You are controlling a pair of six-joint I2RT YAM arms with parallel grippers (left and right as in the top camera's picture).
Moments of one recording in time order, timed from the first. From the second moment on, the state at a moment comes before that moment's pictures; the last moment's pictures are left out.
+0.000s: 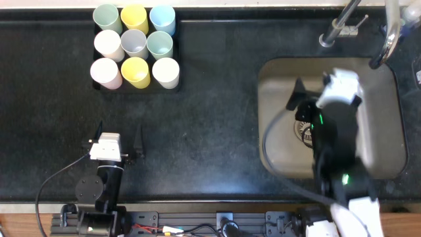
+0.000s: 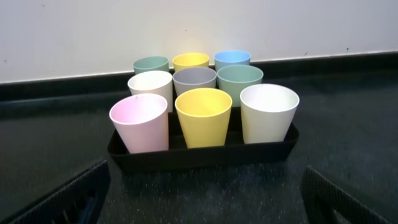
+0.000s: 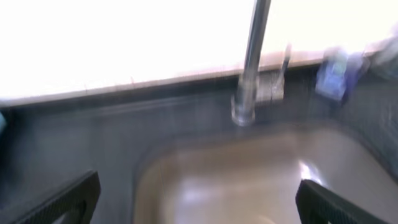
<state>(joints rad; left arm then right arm) -0.04 0.01 0.01 -0.08 0.03 0.05 0.18 0.80 0.71 -0.29 0.30 0.22</state>
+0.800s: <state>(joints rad) -0.04 0.01 0.01 -0.08 0.03 0.06 0.10 0.17 0.03 0.21 0.33 0.20</state>
